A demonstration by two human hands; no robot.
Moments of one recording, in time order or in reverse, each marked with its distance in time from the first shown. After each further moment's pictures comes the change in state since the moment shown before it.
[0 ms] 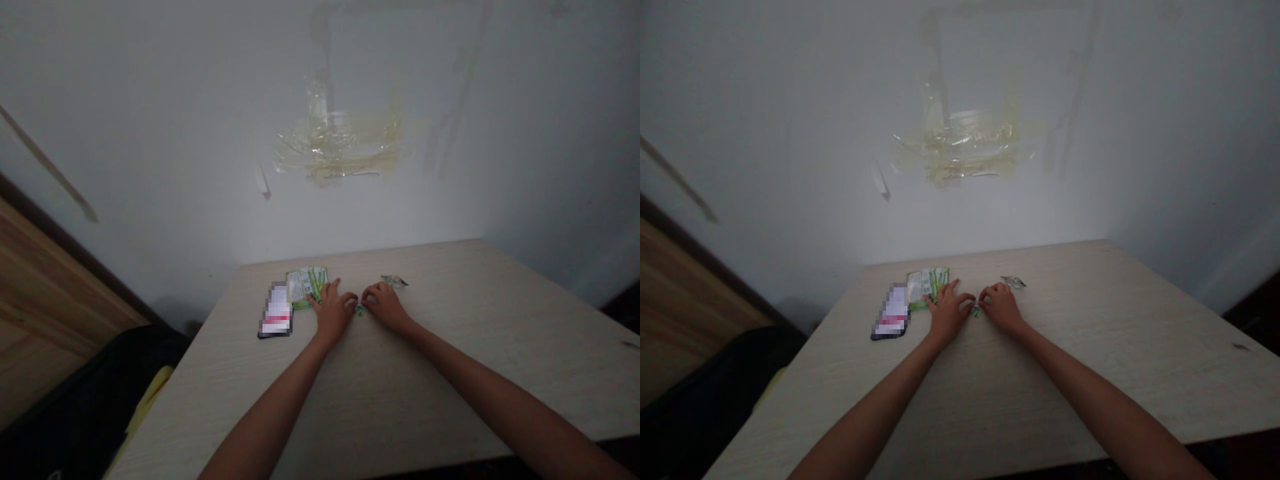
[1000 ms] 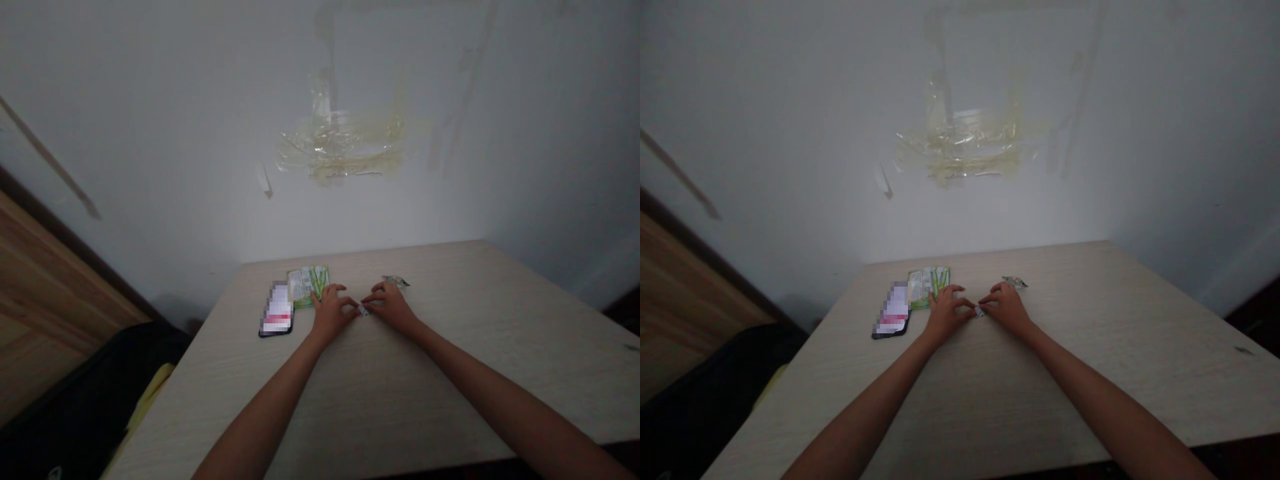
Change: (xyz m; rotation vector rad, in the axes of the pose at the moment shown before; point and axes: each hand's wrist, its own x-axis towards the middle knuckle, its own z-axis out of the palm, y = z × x) left_hand 0.001 -0.018 -0.003 -0.169 -0.041 0.128; right_hand -0.004 0.016 -0.006 0.052 0.029 -0.148
